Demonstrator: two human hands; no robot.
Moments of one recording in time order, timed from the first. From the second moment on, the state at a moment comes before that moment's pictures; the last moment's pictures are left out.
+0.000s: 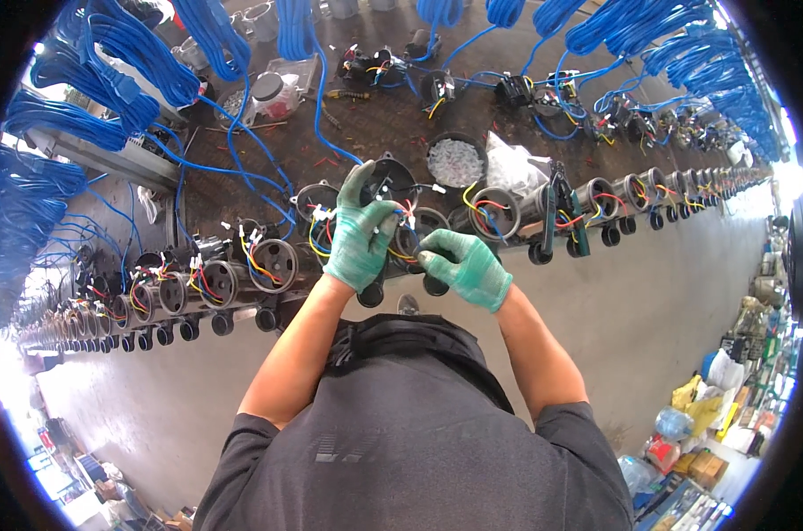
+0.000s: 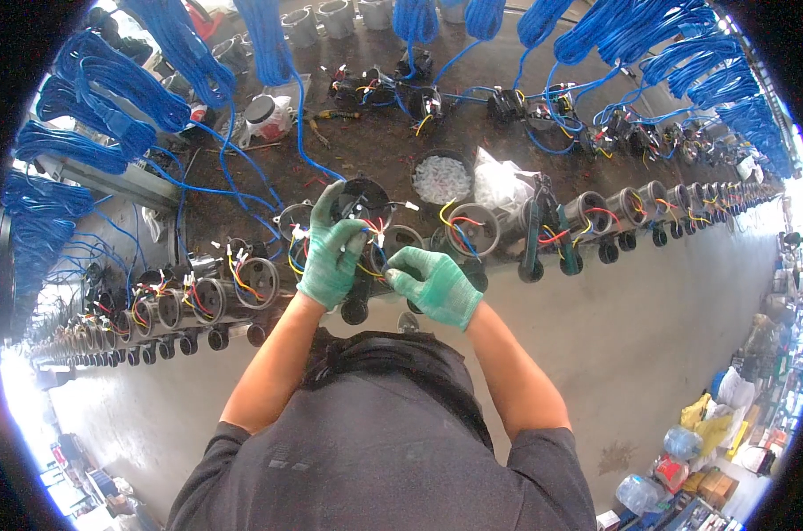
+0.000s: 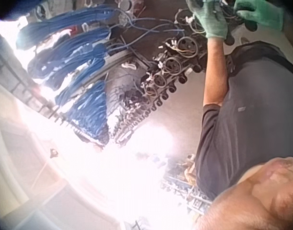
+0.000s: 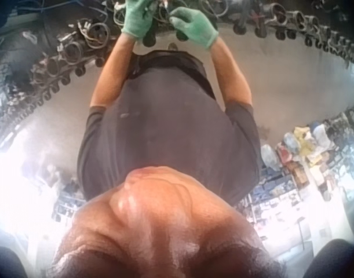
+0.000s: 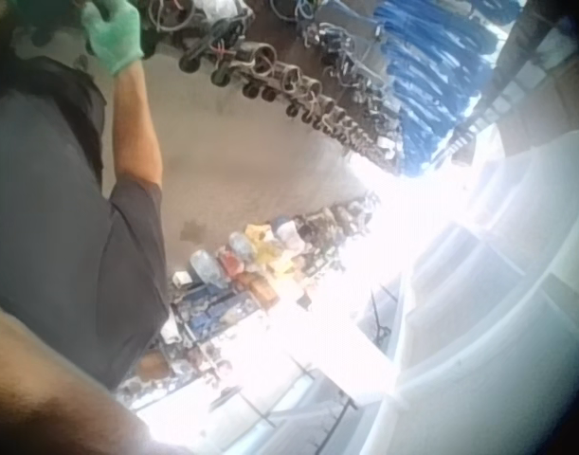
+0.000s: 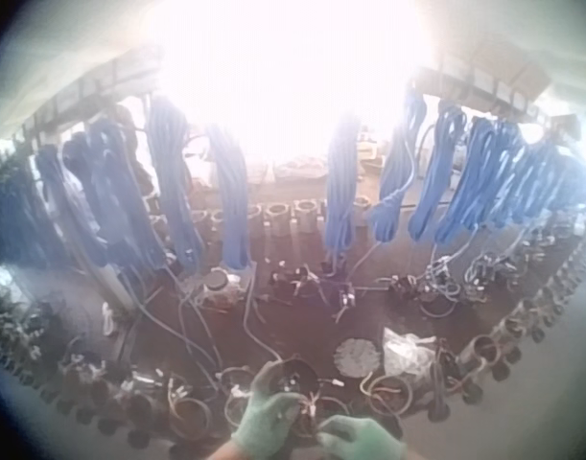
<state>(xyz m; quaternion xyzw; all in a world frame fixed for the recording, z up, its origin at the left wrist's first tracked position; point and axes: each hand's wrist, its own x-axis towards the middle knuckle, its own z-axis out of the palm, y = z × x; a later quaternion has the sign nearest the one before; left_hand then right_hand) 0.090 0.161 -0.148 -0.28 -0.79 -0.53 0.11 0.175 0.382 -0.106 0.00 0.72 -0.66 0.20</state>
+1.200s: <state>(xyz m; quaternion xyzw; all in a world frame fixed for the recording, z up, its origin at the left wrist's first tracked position) 0.091 0.161 -0.154 -0.28 -0.79 -0.54 0.10 0.110 0.377 -0.041 -0.30 0.94 -0.15 -0.07</state>
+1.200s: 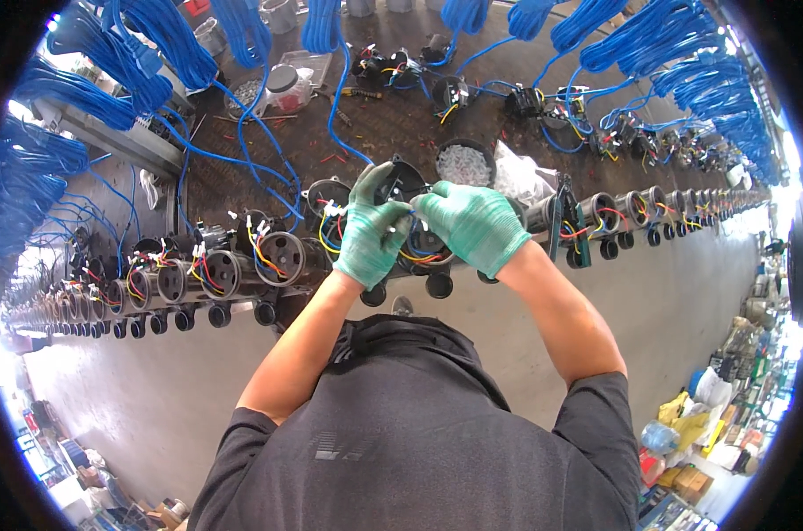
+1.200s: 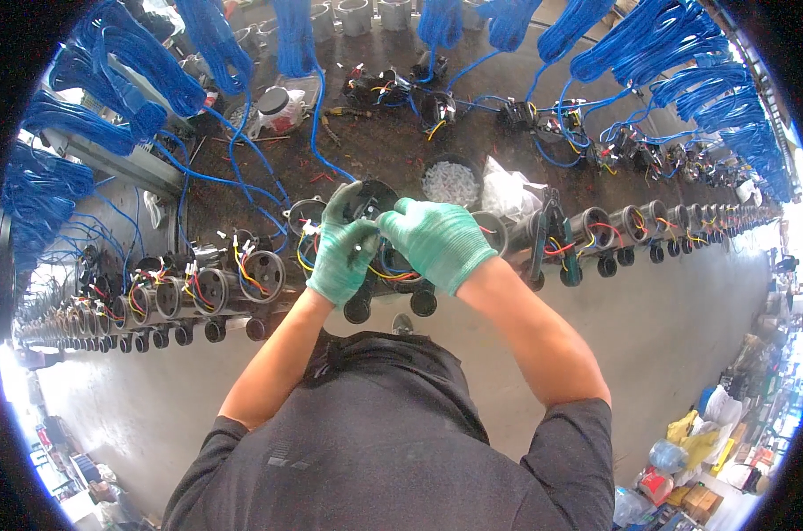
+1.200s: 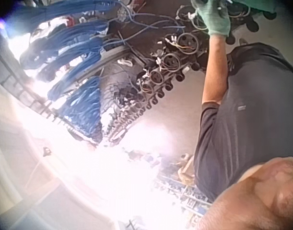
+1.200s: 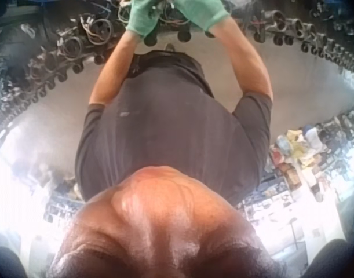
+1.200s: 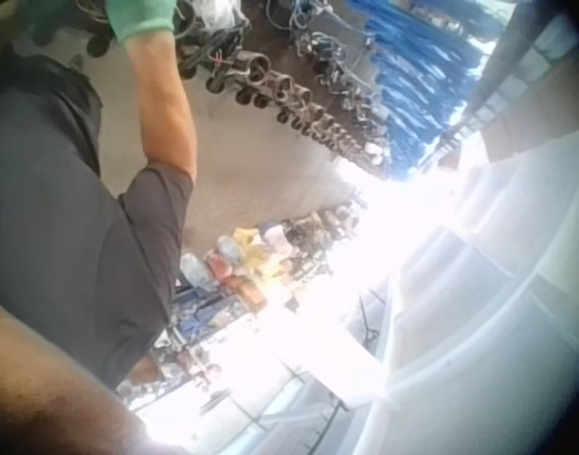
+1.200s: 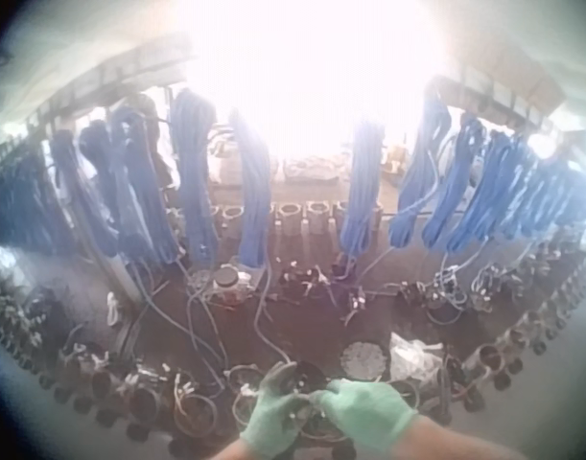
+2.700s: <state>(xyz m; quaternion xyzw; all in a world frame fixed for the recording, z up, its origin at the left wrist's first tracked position) 0.093 0.153 -0.140 -0.32 -0.81 -0.47 0.12 0.134 0.367 -0.064 0.14 0.63 -0.71 0.28</state>
